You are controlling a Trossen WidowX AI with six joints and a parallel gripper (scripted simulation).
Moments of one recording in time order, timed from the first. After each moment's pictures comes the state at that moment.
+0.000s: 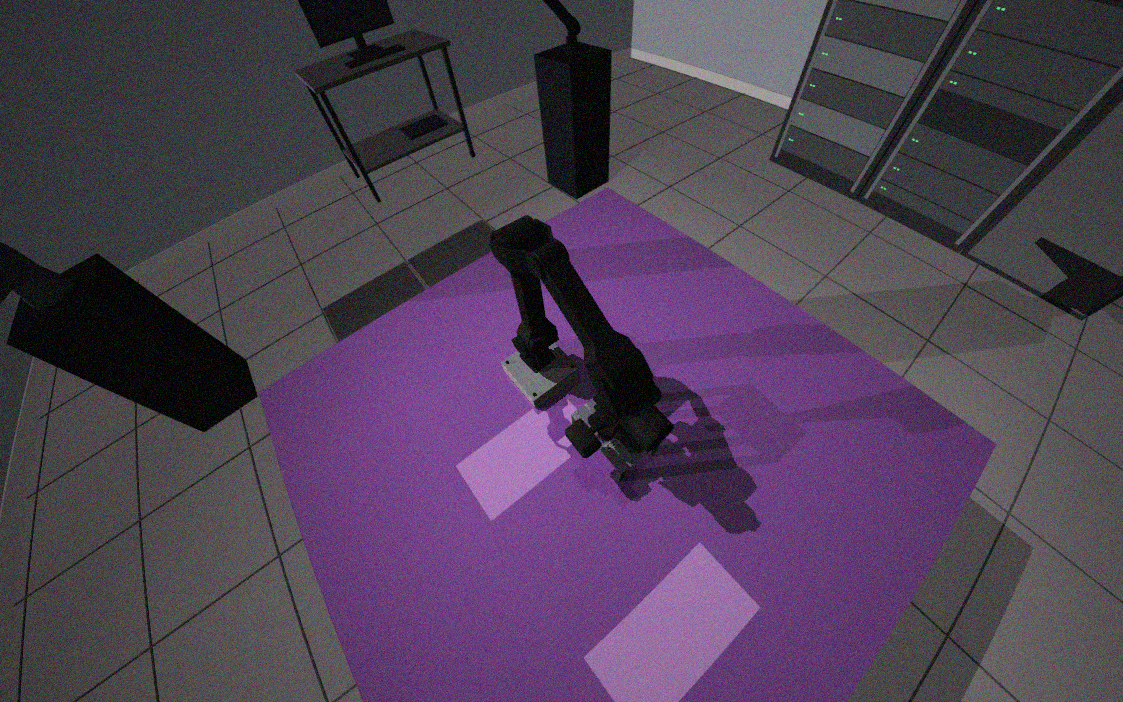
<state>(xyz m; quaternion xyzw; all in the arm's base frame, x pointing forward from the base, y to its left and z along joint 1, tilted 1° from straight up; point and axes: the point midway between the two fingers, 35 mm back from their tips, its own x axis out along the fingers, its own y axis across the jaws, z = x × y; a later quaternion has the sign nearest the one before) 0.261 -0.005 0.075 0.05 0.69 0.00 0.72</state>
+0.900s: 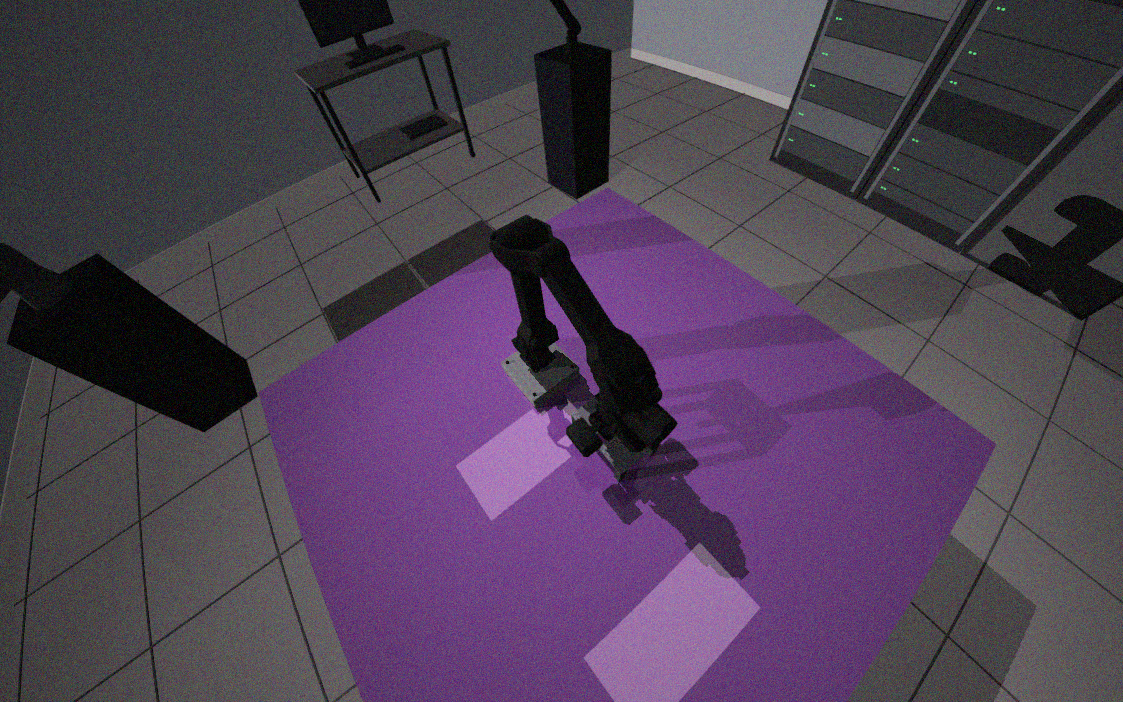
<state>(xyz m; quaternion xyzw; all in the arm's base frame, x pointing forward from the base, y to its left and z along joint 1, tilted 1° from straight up) 0.261 -0.005 0.075 0.04 0.69 -0.01 0.72</state>
